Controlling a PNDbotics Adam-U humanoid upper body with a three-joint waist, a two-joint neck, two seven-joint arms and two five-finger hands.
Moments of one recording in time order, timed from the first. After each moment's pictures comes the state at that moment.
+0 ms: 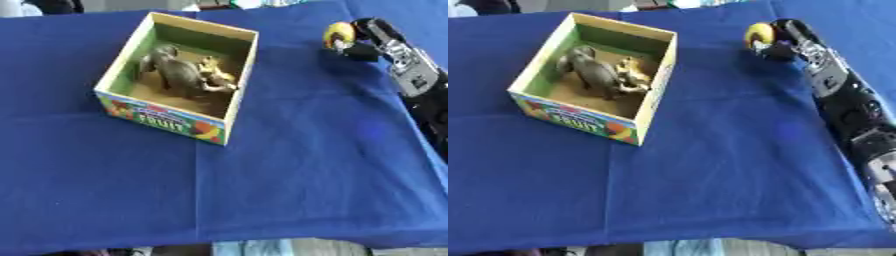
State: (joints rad) left arm -0.29 0.20 0.10 -1.98 -0.04 0.11 -0.13; right arm -0.83 -0.63 -0.01 -0.69 0.44 -0.21 0.07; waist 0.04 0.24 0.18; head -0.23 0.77
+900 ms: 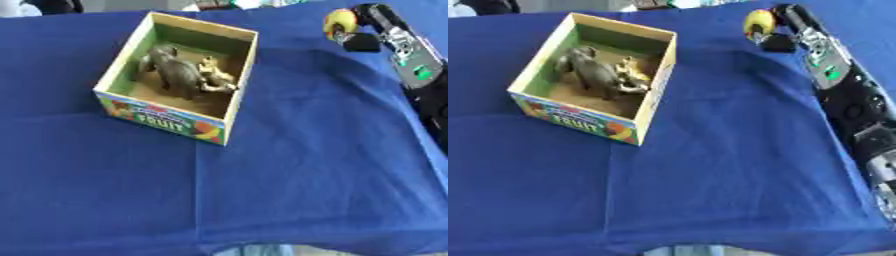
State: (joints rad) left arm -0.29 0.20 0.10 -1.98 -0.04 0.11 -0.13; right arm -0.88 -0.64 0.03 -0.85 0.42 -0.22 0.10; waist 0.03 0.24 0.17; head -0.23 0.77
